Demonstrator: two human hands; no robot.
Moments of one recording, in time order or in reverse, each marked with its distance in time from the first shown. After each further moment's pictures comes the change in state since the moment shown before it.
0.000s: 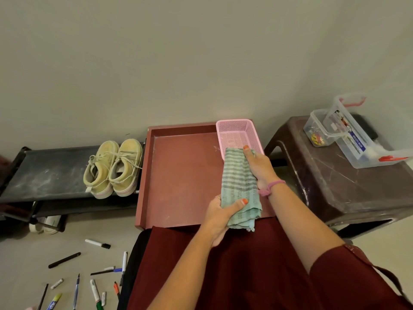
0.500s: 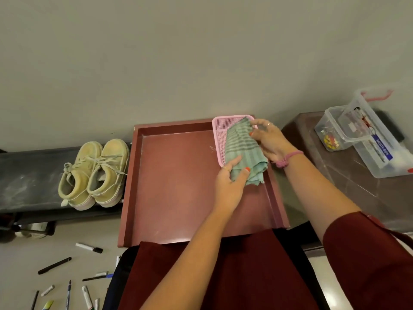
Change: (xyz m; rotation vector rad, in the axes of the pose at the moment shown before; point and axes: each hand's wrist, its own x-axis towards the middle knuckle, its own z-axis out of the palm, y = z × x) left_hand 0.109 0.034 0.033 0.314 0.223 0.292; right_hand 0.111 -0.048 -0.030 0.074 -0.158 -0.058
